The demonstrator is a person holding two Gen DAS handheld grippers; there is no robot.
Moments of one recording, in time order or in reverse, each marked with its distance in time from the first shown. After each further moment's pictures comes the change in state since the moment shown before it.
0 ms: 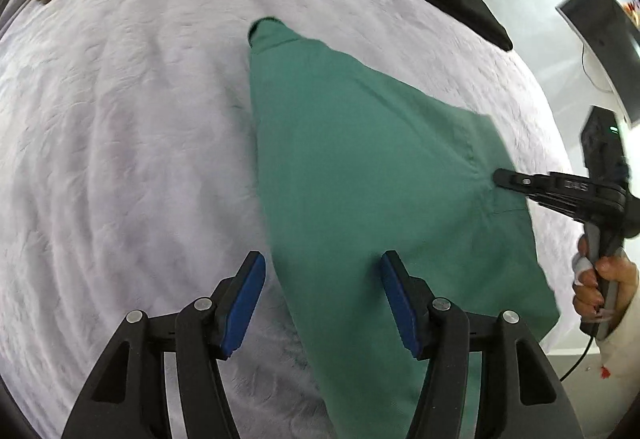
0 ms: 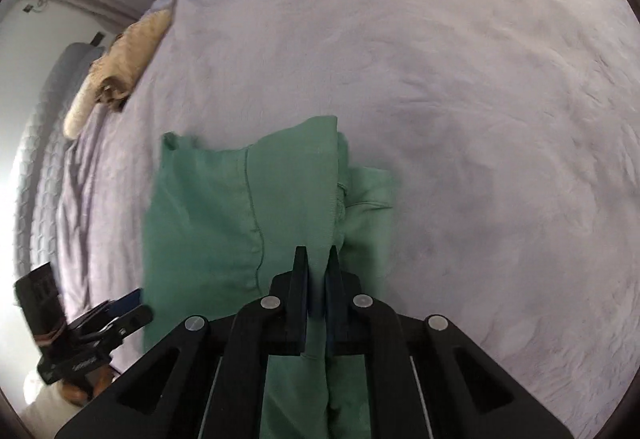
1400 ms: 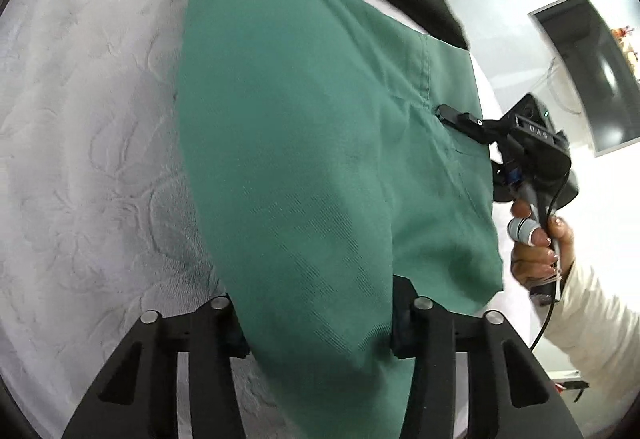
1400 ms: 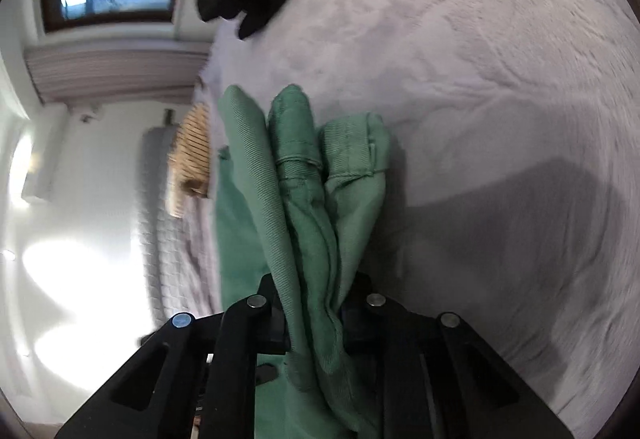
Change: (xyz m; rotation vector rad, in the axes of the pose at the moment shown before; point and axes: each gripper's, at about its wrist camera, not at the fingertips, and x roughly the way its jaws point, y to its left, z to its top) left arm 0.120 -0.137 0.128 -0.037 0.066 -0.281; right arm -0.008 -0.164 0.180 0.237 0.019 0.618
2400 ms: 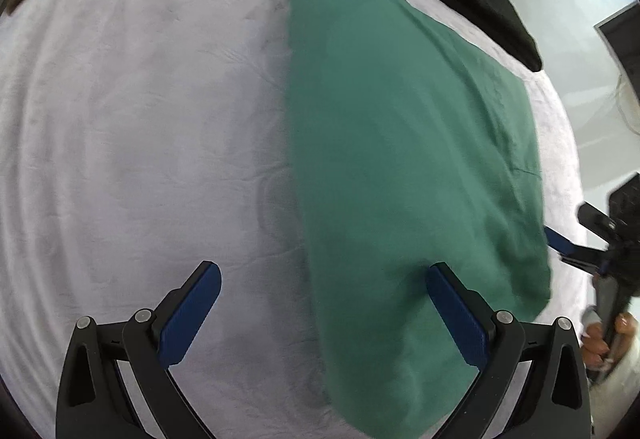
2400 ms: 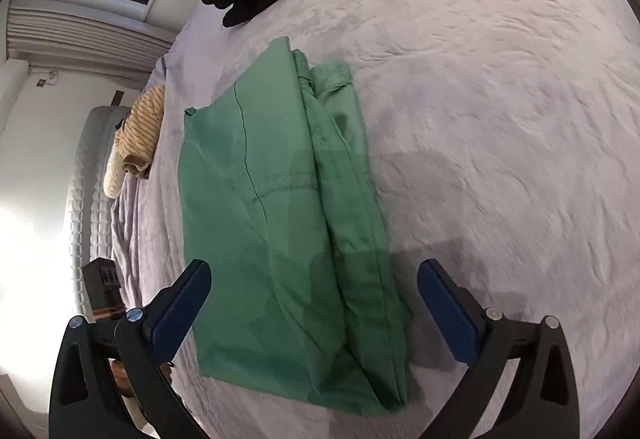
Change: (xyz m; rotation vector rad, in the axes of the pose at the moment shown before) left arm 0.007 0.011 0.012 -0.097 -0.019 0.280; right arm -0.055 0.018 -0.071 -0.155 -0.033 -0.361
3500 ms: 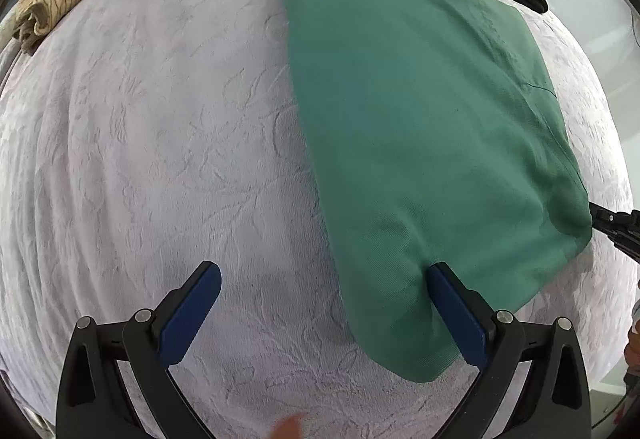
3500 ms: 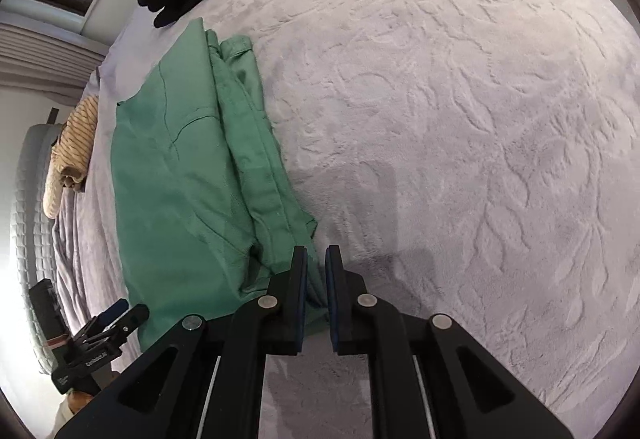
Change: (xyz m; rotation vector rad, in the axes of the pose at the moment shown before) left arm -0.011 -0.031 -0.053 0.117 0.010 0.251; right arm -0.039 -0.025 -0.075 0.109 -0.039 -0.272
